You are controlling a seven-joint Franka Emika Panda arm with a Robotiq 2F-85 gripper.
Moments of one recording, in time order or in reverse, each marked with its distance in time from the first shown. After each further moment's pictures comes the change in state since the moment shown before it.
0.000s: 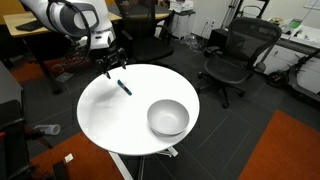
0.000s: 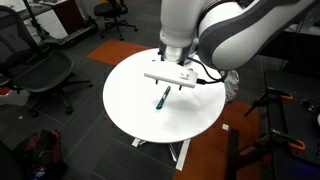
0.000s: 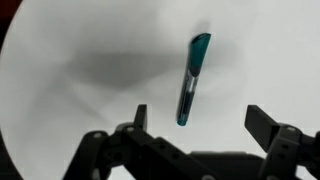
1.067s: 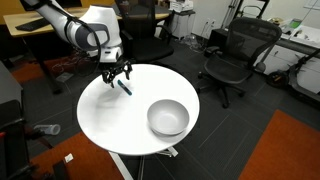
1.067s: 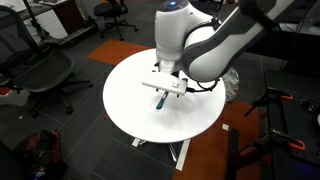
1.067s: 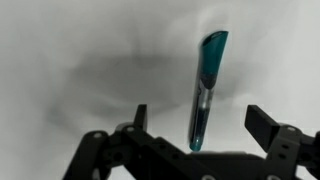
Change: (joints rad) arm 0.001 0.160 -0.022 0.102 0.106 -0.006 -0.038
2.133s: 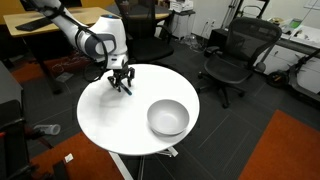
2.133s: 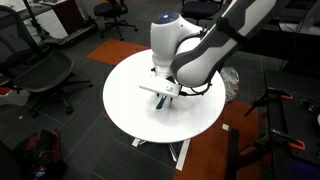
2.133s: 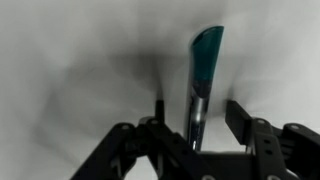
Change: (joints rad) arm 0.000 0.110 -0.012 0.095 0.054 0.000 -0.023
